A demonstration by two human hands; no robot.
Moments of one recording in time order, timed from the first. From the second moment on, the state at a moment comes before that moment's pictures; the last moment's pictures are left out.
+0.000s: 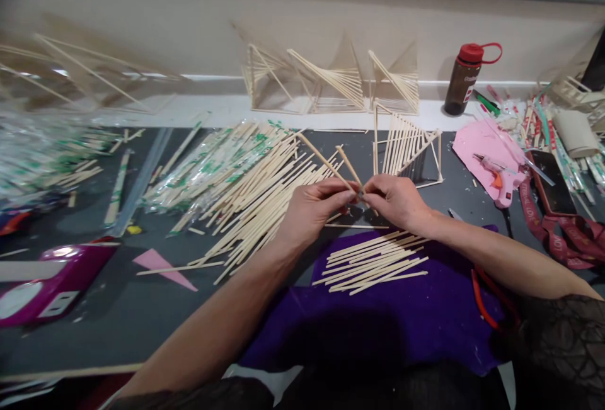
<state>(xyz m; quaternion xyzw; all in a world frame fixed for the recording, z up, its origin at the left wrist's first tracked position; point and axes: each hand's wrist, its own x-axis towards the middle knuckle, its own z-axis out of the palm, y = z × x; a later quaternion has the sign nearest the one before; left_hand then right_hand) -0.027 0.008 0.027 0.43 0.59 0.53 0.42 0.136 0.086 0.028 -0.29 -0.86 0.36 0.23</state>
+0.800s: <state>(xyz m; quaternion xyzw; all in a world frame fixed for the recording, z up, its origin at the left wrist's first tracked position) -0.019 0.004 -0.008 0.53 0.61 0.50 0.31 0.143 0.087 0.010 -0.24 -0.88 0.34 0.22</state>
